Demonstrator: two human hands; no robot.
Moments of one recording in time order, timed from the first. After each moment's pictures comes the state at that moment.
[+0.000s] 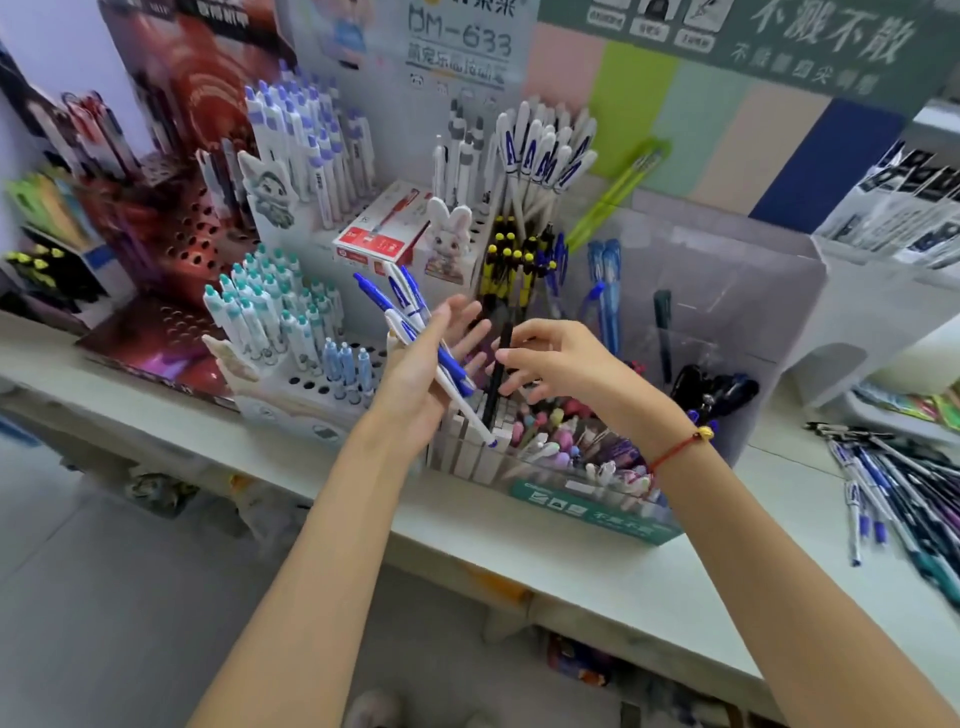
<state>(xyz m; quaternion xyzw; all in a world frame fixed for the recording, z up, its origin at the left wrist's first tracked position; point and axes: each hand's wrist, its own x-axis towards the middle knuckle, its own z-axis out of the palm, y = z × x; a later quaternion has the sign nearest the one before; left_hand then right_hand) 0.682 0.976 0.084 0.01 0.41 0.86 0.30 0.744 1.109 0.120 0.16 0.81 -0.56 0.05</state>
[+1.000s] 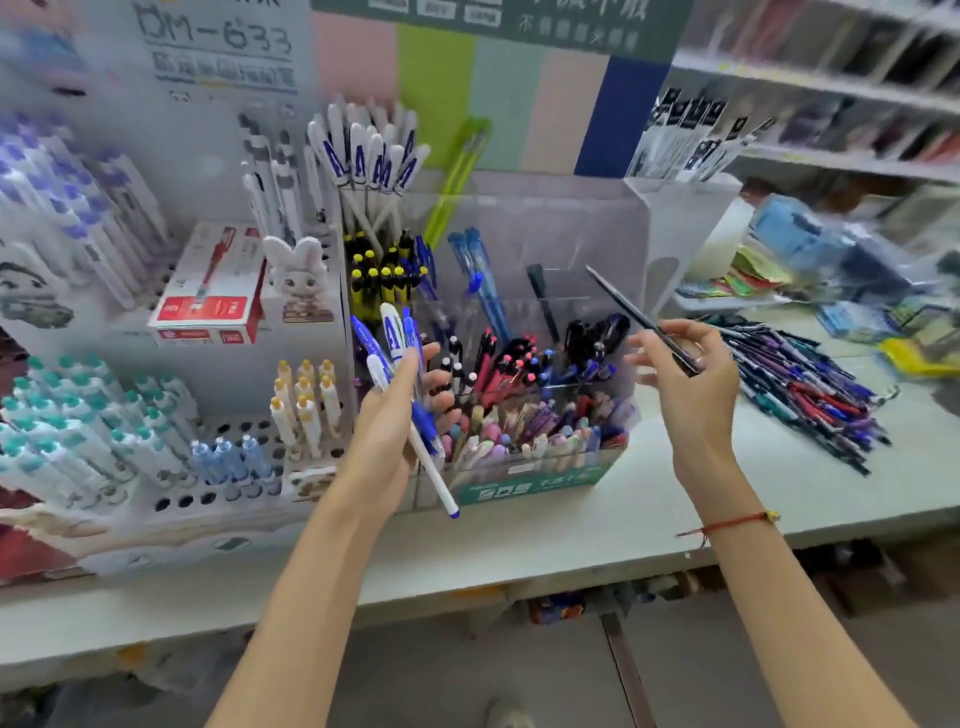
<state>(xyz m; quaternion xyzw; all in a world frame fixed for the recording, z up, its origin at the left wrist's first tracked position) 0.686 0.999 0.071 0.12 0.49 0.75 0.43 0.858 1.141 0.103 0.40 0.61 -0.44 -0.52</state>
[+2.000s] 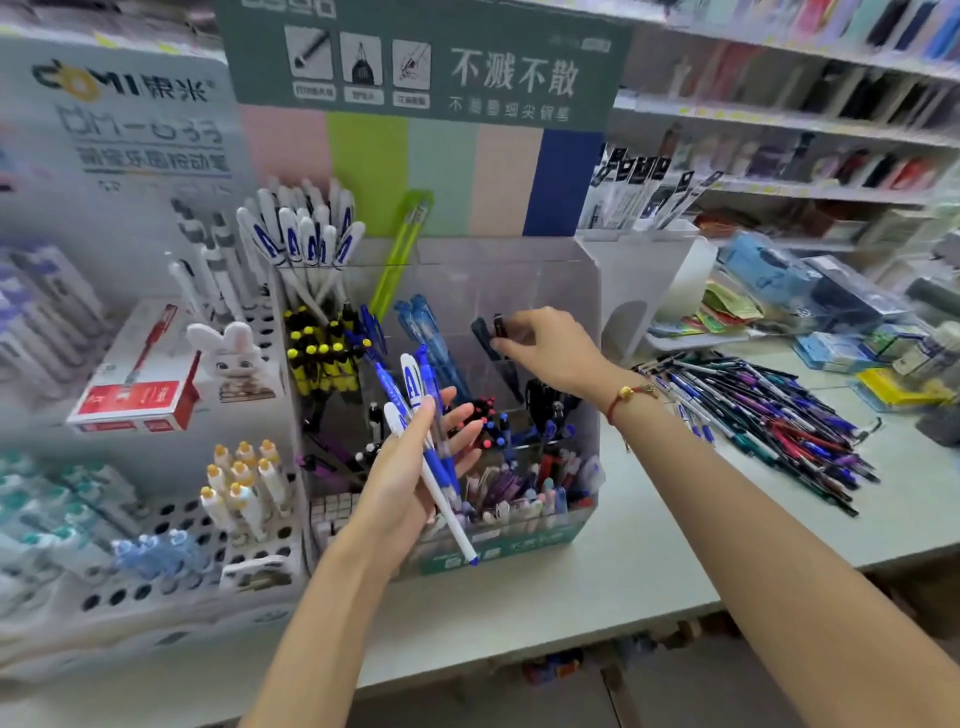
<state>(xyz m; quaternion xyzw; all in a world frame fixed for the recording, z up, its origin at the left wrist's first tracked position) 0.706 1.055 0.079 0.11 0.45 0.73 0.50 0.778 1.236 0.132 0.33 0.92 -0.19 -0.13</state>
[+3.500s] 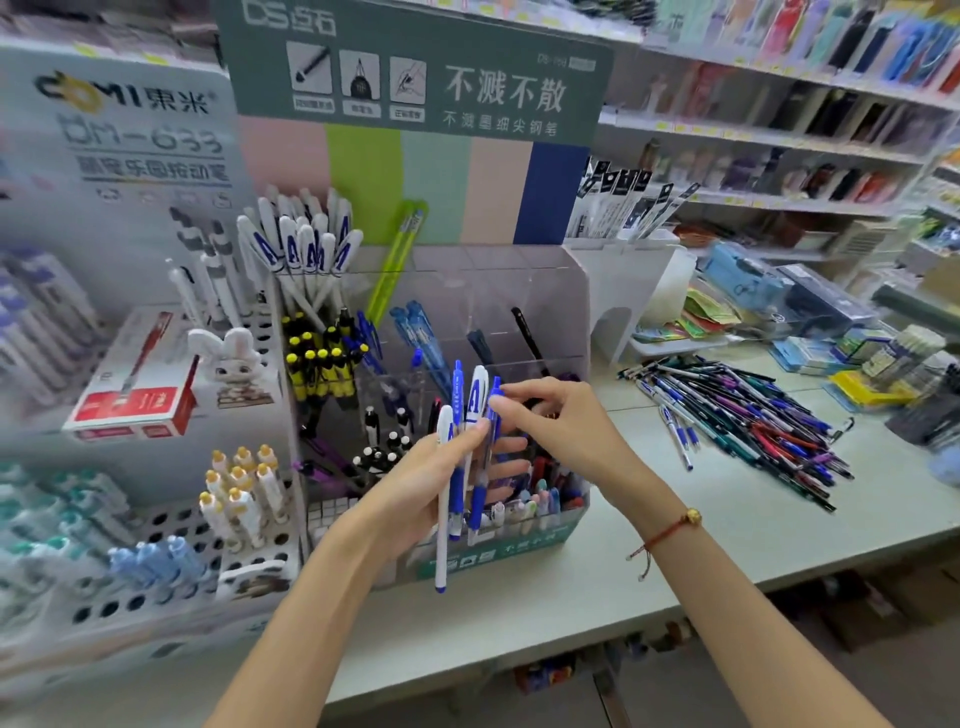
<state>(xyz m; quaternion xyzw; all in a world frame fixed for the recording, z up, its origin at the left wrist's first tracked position) 0.713 1.052 0.099 0.26 0.49 0.59 0.59 0.827 1.157 0.123 0.33 0.80 -0.44 -0.25</state>
